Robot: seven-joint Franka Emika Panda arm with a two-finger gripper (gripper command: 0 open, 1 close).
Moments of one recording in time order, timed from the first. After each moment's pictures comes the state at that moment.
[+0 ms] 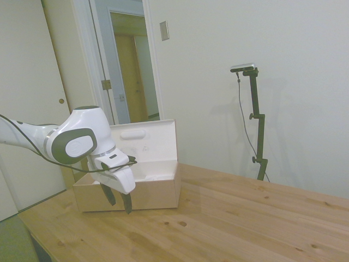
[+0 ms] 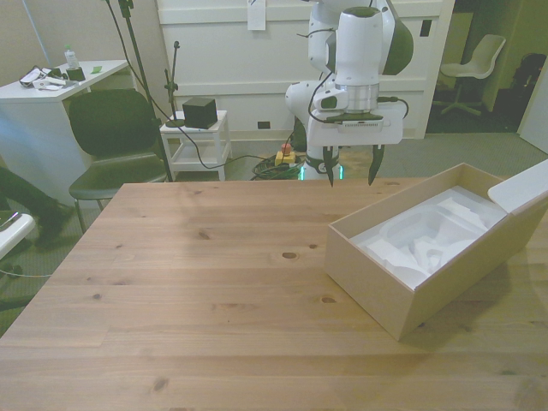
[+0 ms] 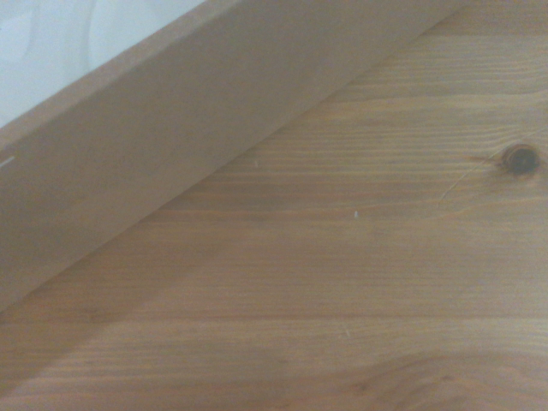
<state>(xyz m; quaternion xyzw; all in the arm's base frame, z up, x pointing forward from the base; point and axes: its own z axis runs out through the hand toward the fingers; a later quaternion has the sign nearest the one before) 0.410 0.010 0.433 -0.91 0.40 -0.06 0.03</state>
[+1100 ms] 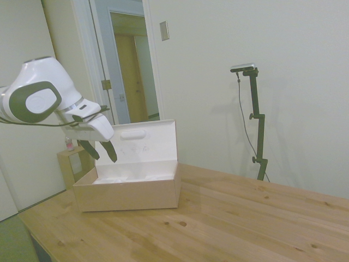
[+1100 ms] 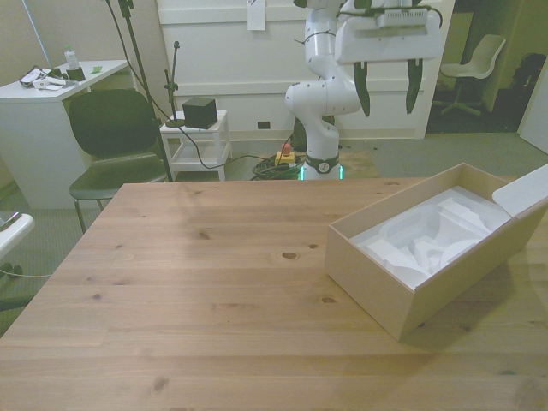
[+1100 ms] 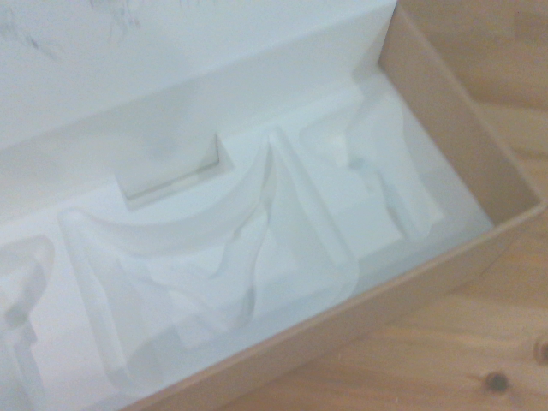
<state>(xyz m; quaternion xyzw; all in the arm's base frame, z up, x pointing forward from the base) 0.379 0.059 0.608 -0.92 0.31 -0.21 0.09</state>
